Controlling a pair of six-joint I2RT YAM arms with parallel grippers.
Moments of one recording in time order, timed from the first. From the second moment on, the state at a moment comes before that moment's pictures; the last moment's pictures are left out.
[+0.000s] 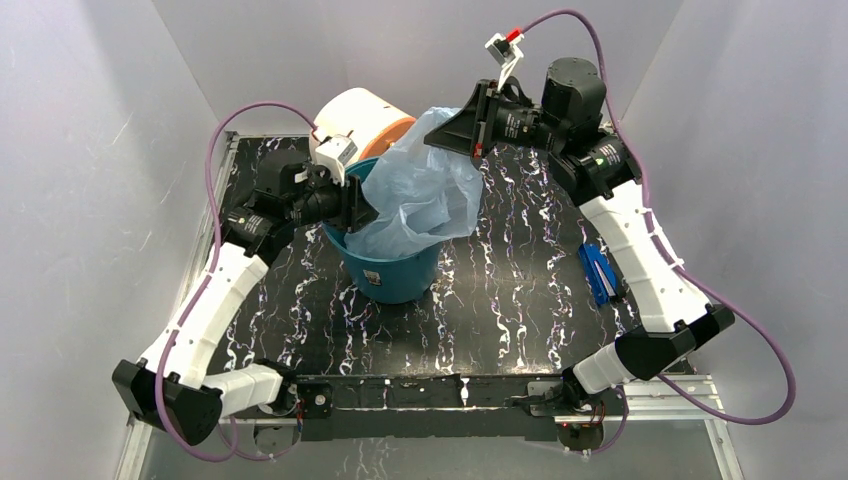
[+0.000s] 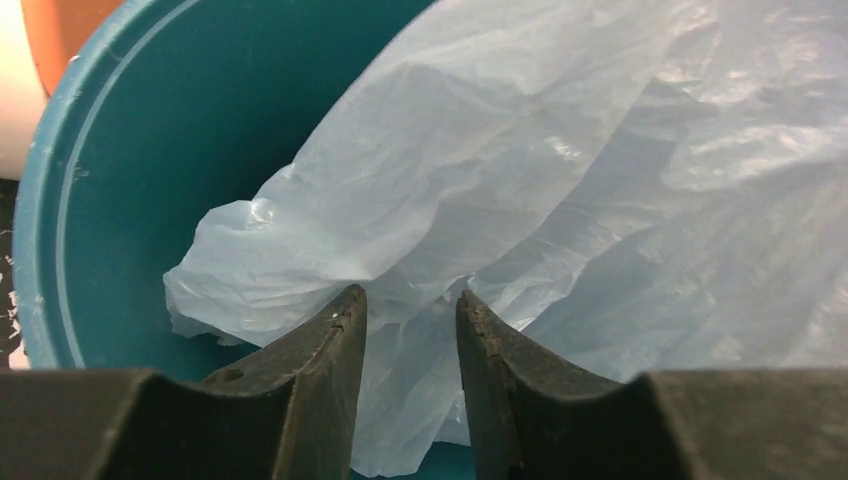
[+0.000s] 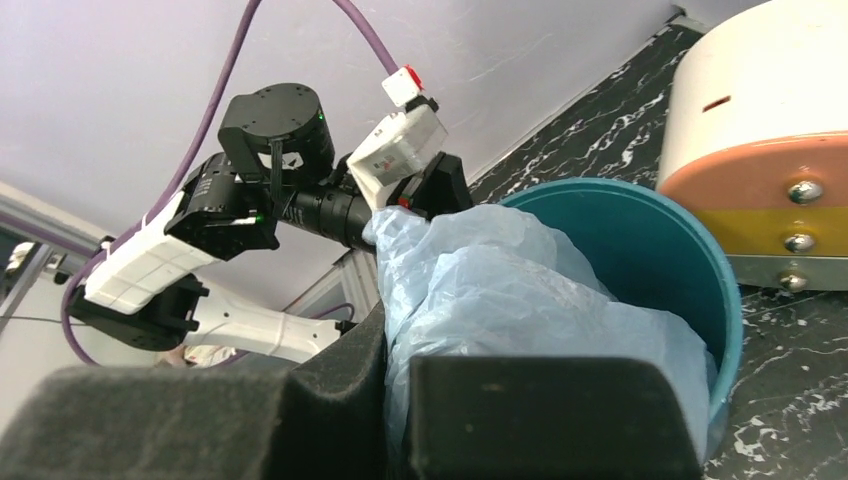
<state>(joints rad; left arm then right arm) -0.38 1.19 1.26 -0.60 0.44 -0.09 0.54 1.48 1.89 -0.47 -0.72 0.54</state>
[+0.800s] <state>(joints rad) -0.46 1.00 1.26 -0.61 0.72 -0.08 0.54 1.48 1.84 -0.41 -0.67 0.63</state>
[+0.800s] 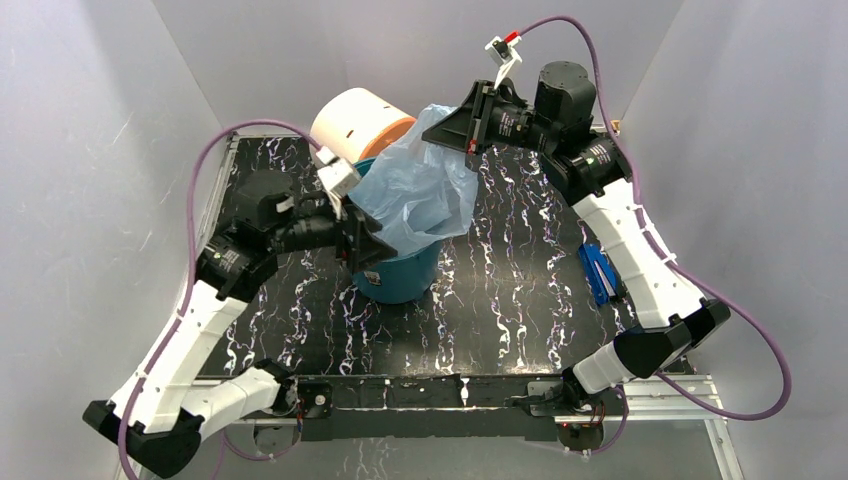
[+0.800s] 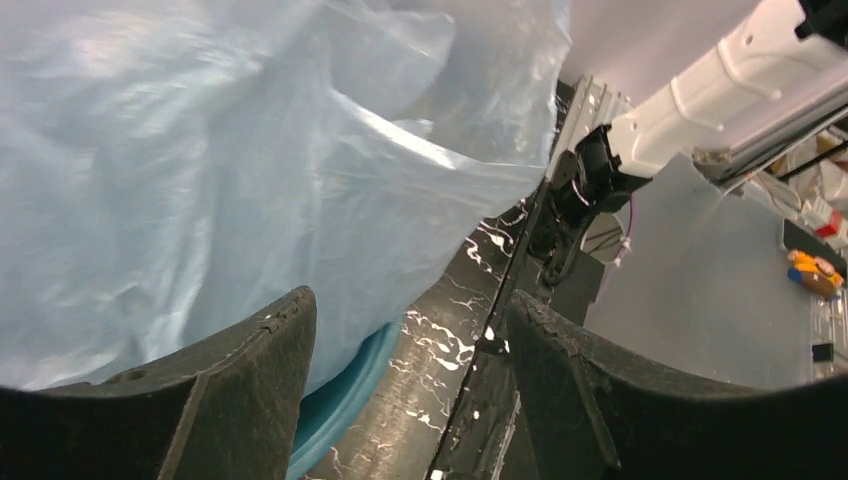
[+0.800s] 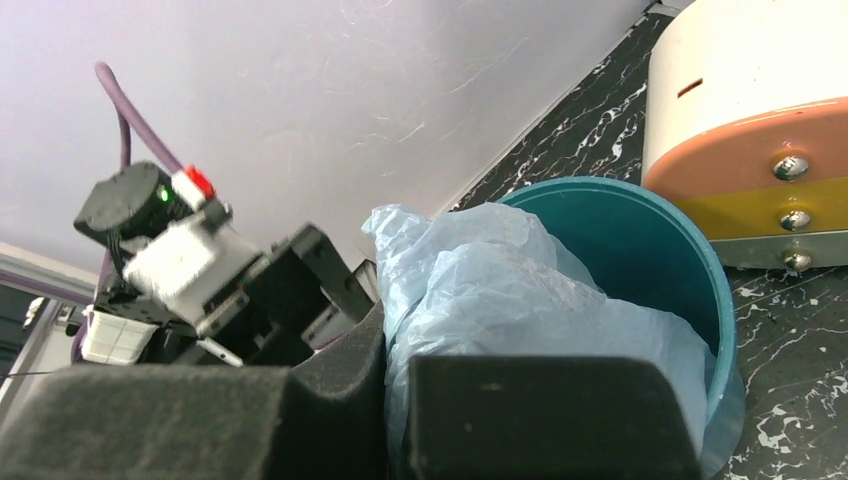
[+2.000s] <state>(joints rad) -0.75 0.95 1.12 -0.50 -0.19 -0.11 0.54 1.51 1.76 -0.25 -0.74 0.75</state>
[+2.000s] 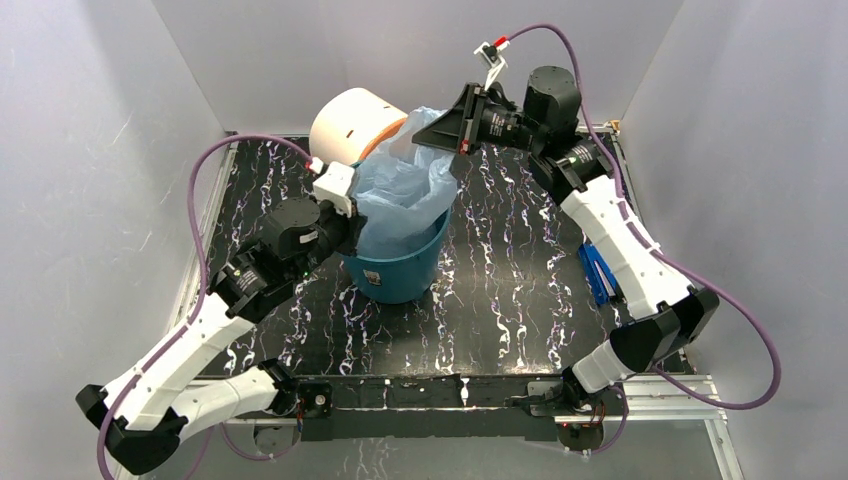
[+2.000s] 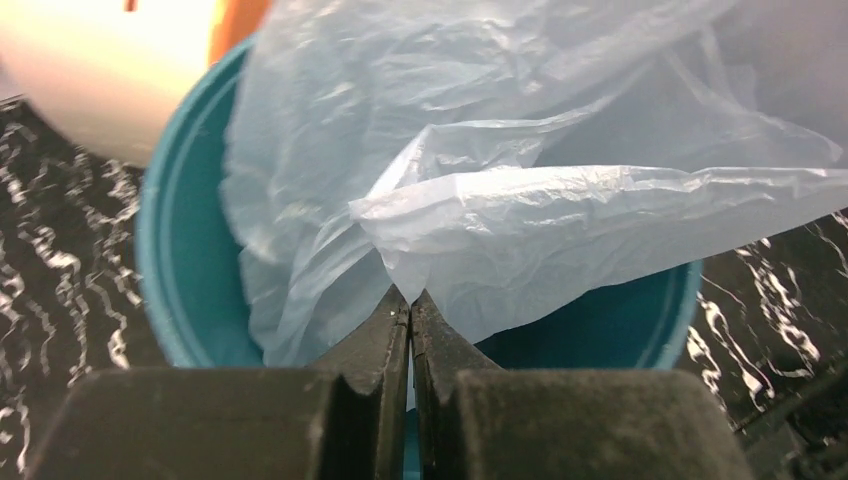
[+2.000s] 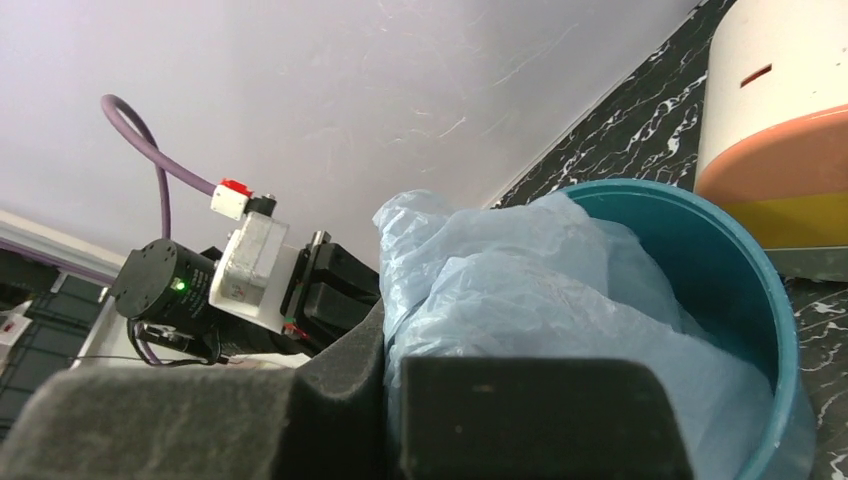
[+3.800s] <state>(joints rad) -0.39 1.05 1.28 -0.62 0.26 -0.19 0.73 1.62 2.01 -0.59 -0.46 0.41</state>
